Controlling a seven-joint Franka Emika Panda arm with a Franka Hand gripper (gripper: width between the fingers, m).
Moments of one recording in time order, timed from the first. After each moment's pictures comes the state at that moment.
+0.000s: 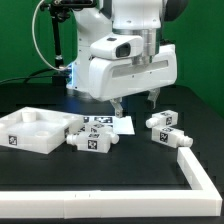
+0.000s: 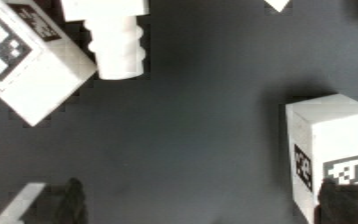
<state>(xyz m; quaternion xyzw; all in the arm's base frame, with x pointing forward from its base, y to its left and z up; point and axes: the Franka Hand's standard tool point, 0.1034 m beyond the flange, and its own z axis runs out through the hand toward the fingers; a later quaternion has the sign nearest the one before) 0.446 0.068 0.072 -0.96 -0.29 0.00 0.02</state>
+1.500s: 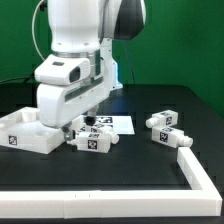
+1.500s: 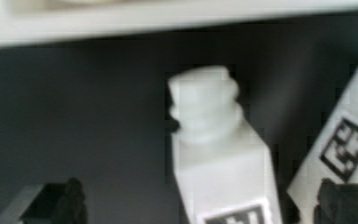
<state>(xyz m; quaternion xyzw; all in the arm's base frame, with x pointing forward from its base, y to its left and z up) 0.454 -0.044 0.034 -0.87 -0.50 0.01 0.02</state>
